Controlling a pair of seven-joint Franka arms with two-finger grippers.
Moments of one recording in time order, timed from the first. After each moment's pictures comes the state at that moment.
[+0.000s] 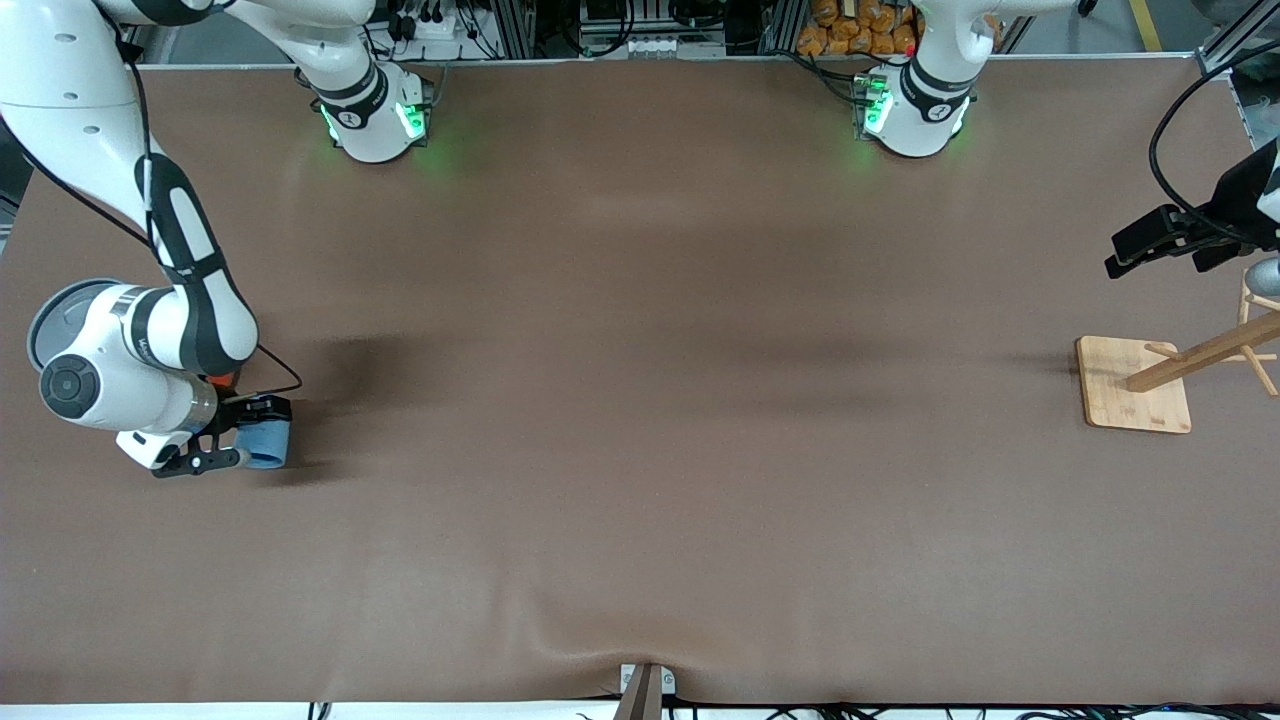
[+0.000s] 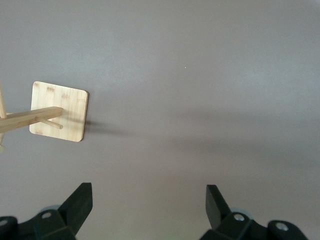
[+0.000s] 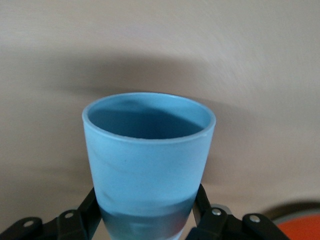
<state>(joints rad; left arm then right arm) -0.07 -0.01 0.07 -1.59 -0.03 1.57 -0.09 -0.13 0.55 -0.02 -1.85 0.00 2.27 -0.39</state>
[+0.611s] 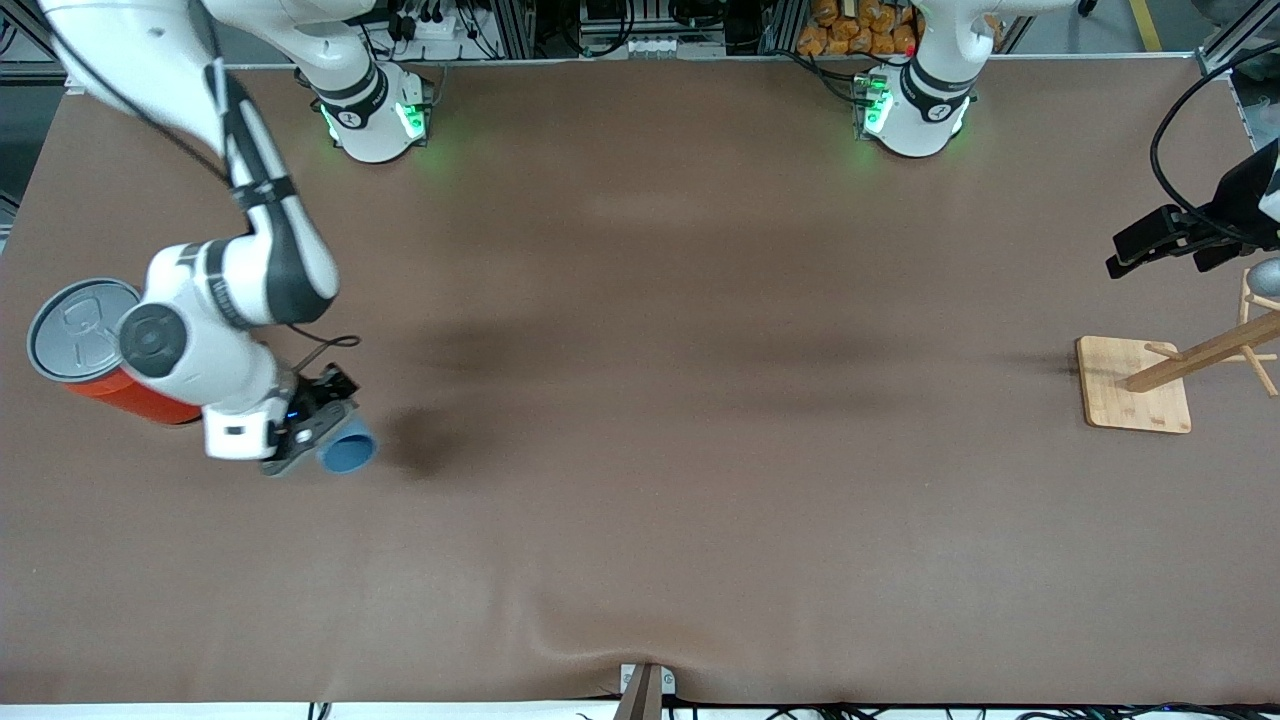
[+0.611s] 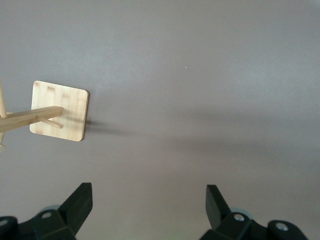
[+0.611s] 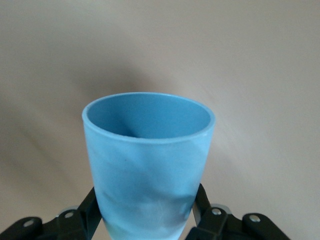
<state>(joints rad) -0.07 -0.01 0.07 -1.59 -0.03 1.57 -0.09 0.19 0.37 0.00 -1.84 0.00 2.21 -0.70</state>
